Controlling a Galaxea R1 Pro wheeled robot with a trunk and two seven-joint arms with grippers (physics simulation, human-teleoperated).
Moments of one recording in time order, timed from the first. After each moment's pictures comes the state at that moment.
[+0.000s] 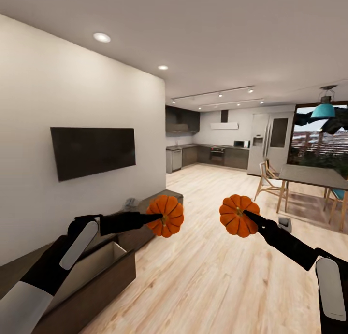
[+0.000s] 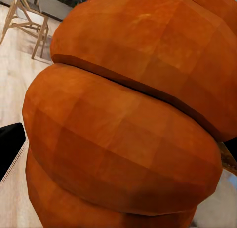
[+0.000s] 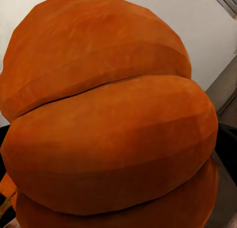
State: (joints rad) left arm -0.64 0.26 -0.34 -1.27 0.81 0.77 -0.63; right arm -0.34 -0.02 -0.54 -1.57 -0.63 1.04 0.58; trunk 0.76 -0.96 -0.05
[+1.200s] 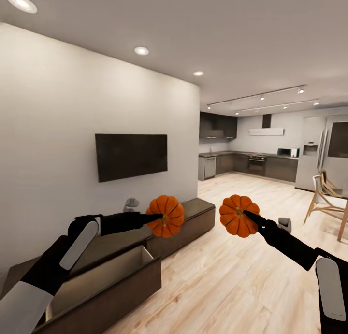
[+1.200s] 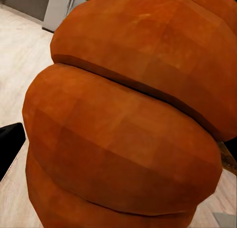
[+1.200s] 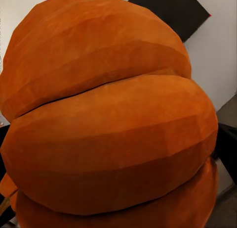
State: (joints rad) left arm -0.64 0.26 -0.34 -1.27 0.81 0.77 -0.63; right arm -0.34 -0.02 -0.54 -1.57 -0.62 1.04 0.58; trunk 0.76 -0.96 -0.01
